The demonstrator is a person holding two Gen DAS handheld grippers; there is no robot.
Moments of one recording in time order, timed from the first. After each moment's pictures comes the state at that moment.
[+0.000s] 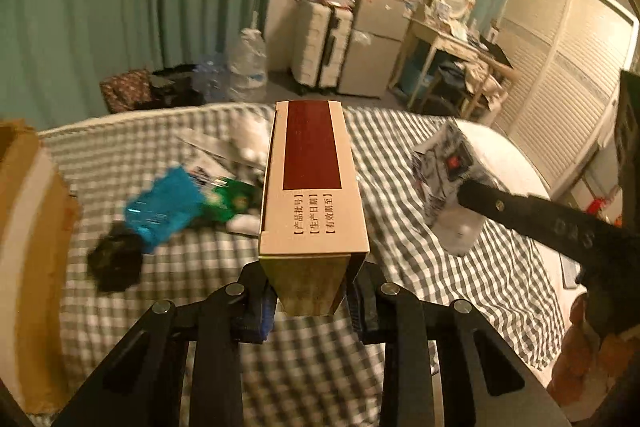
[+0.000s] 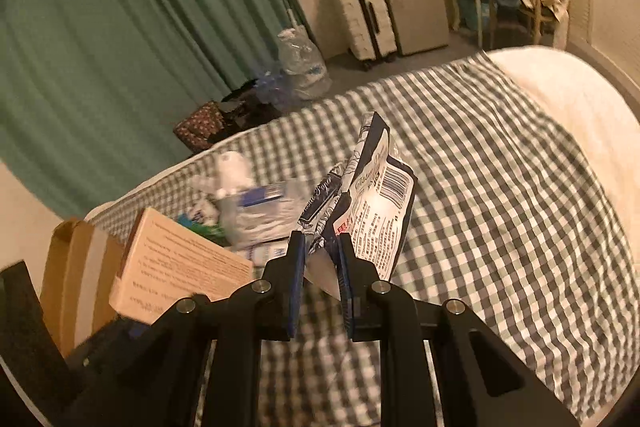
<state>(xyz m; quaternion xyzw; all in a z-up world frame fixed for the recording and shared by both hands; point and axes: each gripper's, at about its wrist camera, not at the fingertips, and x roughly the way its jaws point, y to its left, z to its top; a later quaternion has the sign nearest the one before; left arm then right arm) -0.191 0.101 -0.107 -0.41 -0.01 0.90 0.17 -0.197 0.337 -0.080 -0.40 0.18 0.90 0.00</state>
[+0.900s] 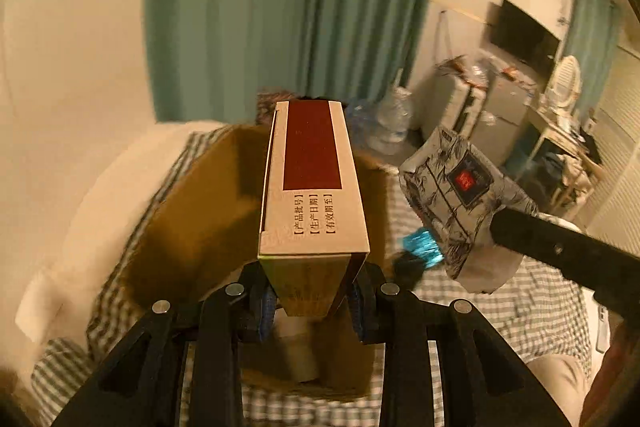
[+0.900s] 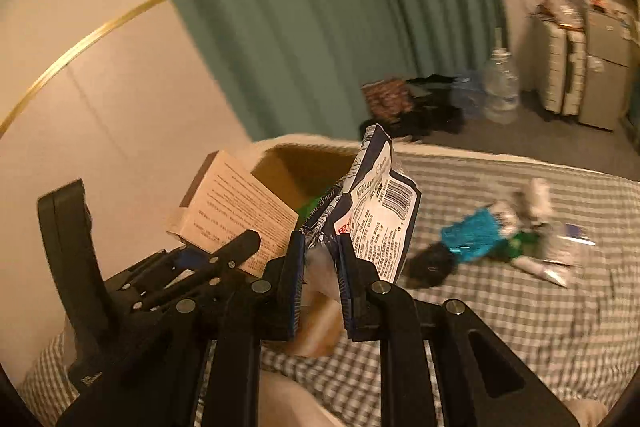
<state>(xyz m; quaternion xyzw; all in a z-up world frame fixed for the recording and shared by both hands) -0.134 -0.209 -0.018 -0.36 -0.08 0.93 -0.03 -0.165 0.024 0.023 -0.39 0.07 0.87 -0.30</state>
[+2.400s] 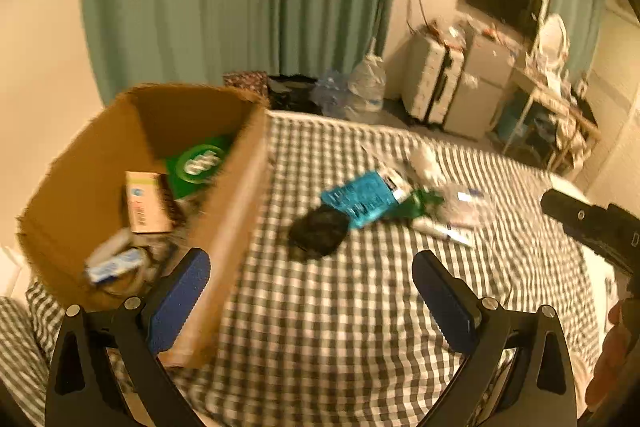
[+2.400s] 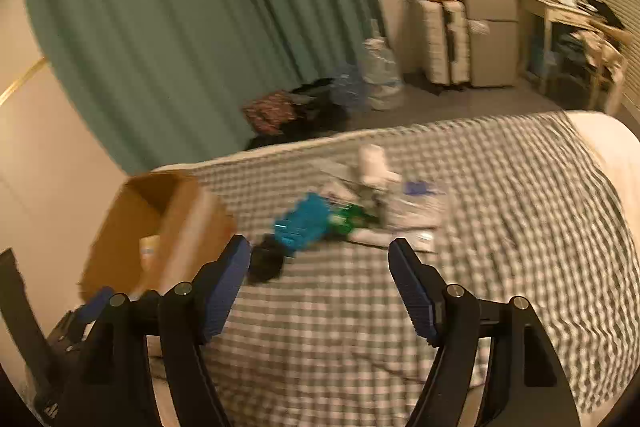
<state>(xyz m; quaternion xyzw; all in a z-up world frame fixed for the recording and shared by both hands) -0.150 -0.041 -0.079 -0.39 -0.04 0.92 0.00 -0.181 0.221 -0.038 -0.39 0.13 0.91 -0.08</state>
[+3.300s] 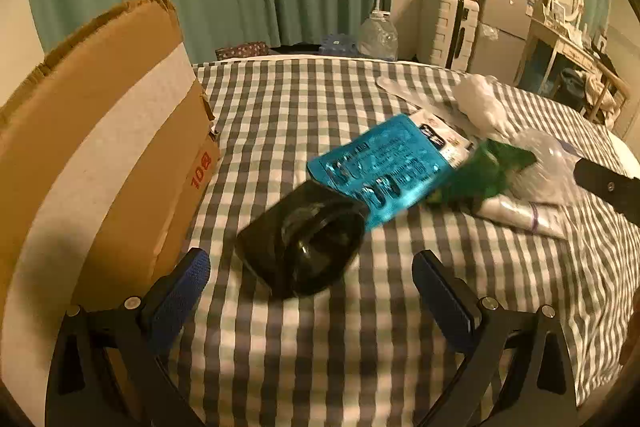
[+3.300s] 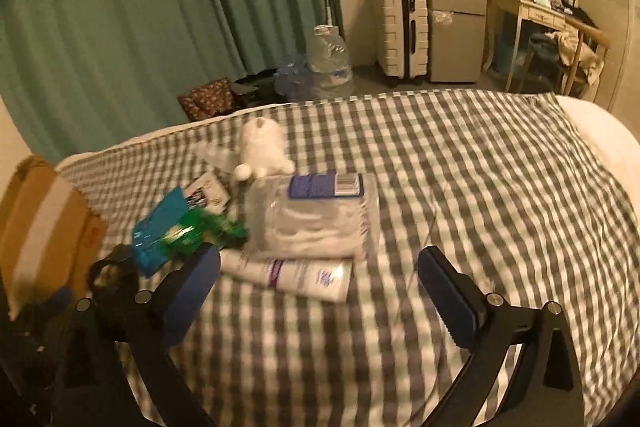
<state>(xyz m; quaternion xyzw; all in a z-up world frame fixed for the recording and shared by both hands) -0.254 -0.014 -0.200 -0.43 0.01 0.90 -0.03 -0.277 0.258 -0.153 -0.40 0.07 0.91 -0.02</state>
